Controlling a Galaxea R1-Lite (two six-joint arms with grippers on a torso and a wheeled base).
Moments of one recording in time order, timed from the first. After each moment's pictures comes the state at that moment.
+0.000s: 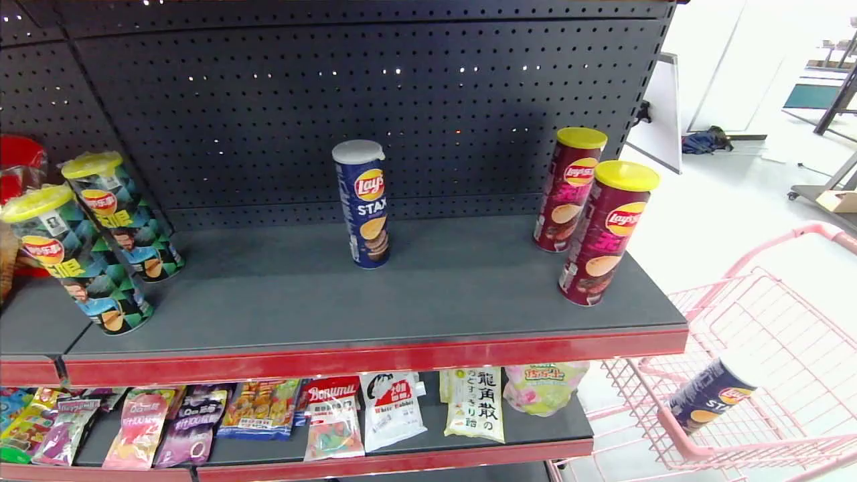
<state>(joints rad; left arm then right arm) 0.00 0.00 0.00 0.00 0.01 0.00 0.00 0.00 0.00 0.00 0.02 -0.01</state>
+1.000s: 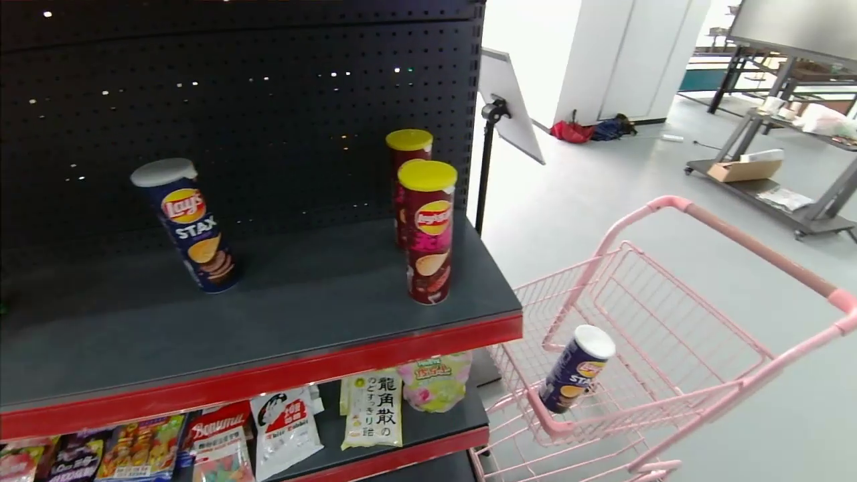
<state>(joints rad) 0.00 0.00 0.00 0.00 0.01 0.00 0.00 0.00 0.00 0.00 0.02 -0.01</state>
